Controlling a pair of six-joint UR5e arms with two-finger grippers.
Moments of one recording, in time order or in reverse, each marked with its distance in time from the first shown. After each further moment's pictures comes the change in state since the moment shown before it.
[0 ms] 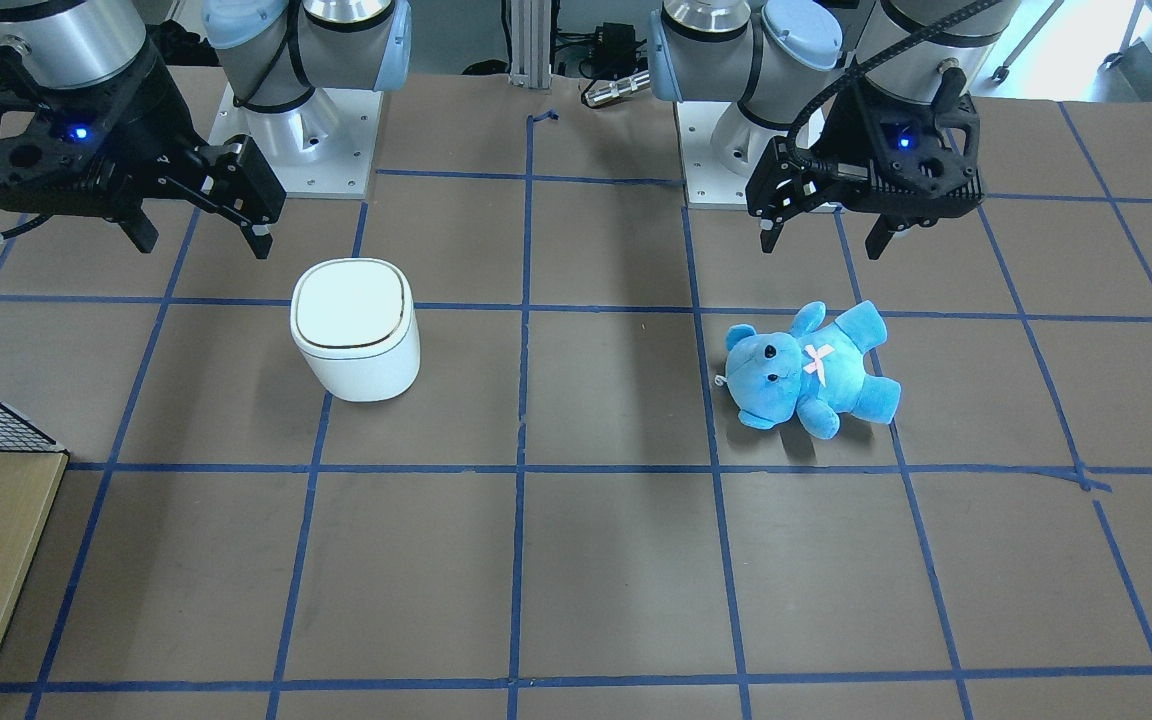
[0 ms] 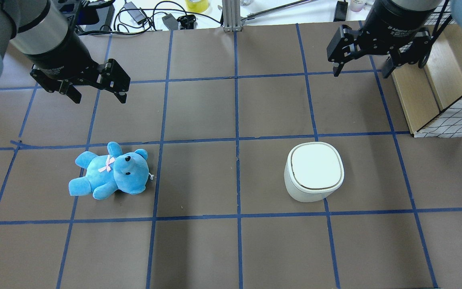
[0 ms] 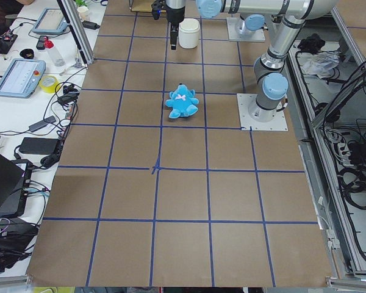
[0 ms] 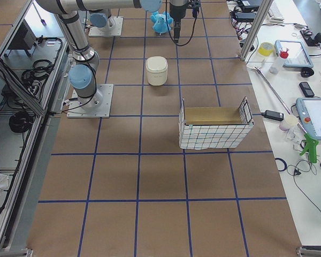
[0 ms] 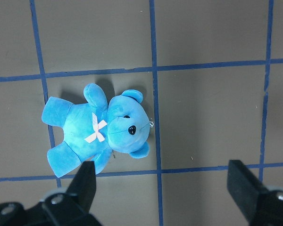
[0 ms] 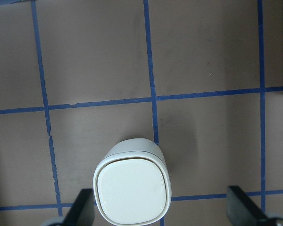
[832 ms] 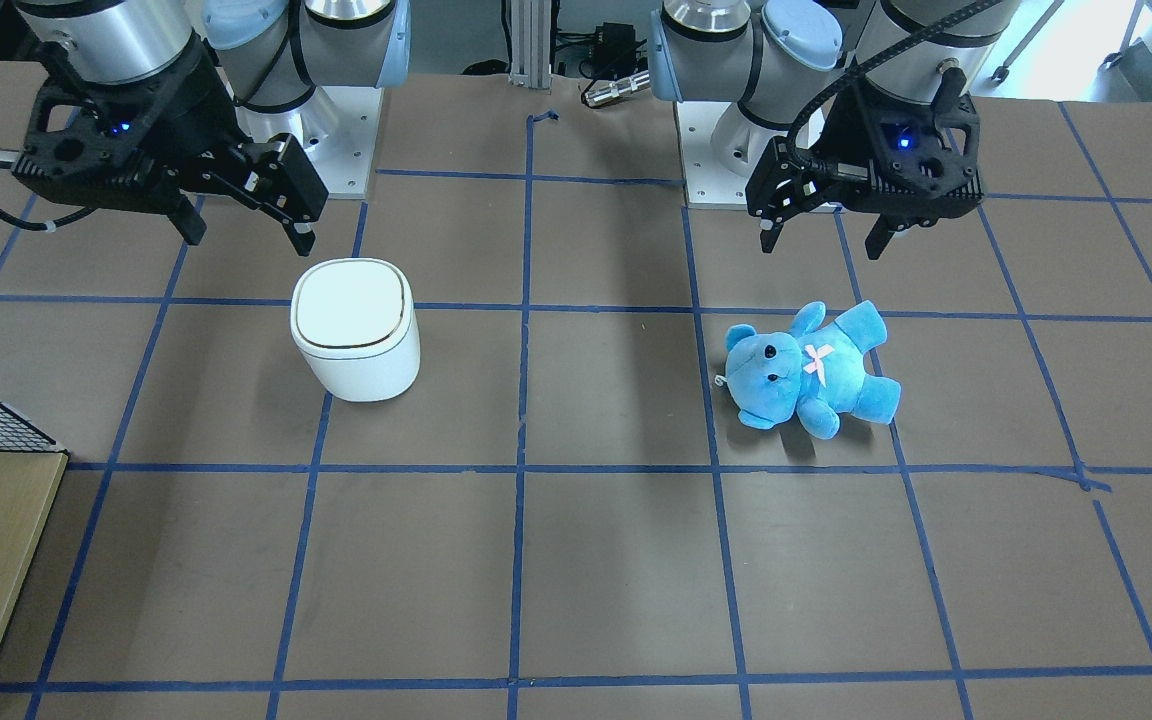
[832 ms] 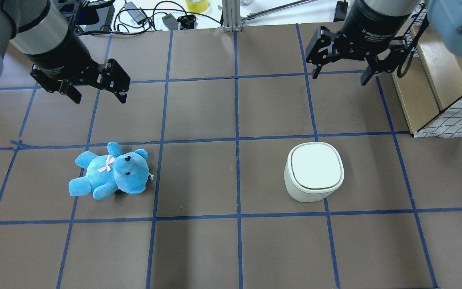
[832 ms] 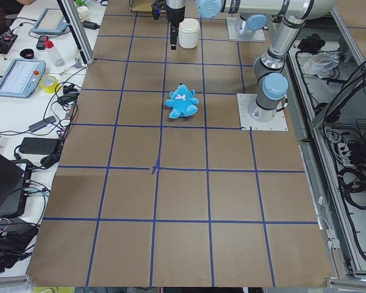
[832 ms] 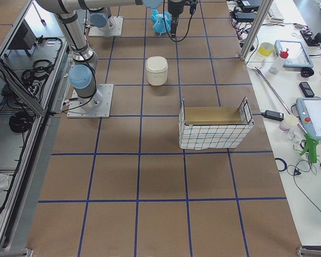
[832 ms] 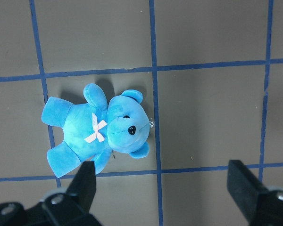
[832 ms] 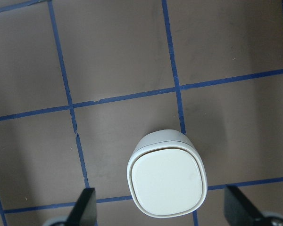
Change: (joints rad) left arm 0.000 0.000 0.000 0.000 0.000 0.000; right arm 0.085 0.008 0.000 0.007 0.040 0.162
